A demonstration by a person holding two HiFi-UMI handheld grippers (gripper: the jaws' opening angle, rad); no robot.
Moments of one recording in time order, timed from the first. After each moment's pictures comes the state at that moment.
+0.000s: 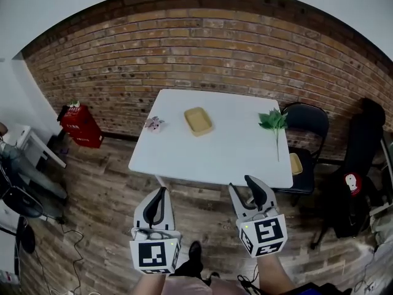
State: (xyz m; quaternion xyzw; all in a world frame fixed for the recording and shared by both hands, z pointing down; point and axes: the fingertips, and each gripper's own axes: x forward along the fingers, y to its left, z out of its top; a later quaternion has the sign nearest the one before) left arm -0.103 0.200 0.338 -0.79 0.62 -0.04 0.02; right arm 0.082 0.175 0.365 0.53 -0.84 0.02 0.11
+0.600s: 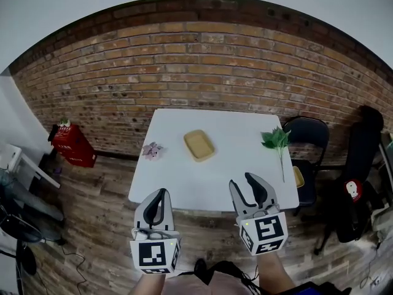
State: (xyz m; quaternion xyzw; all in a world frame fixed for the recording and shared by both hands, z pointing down) left arm -0.133 0.080 0.330 -0.81 0.59 -0.03 0.03; right arm 0.056 0.061 0.340 0.57 -0.82 0.00 0.10
